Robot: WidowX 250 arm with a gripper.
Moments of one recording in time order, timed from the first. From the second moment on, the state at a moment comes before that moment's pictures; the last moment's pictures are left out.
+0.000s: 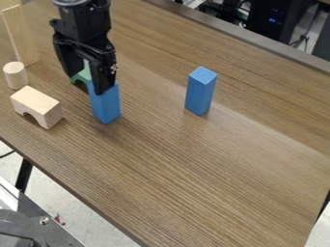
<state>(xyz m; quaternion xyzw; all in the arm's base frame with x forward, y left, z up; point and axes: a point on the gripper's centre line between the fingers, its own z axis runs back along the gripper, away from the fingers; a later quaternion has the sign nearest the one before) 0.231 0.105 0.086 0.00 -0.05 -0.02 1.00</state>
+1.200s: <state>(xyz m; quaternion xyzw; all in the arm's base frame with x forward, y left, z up) 0.250 0.093 0.071 -0.01 -0.04 -0.08 1.00</state>
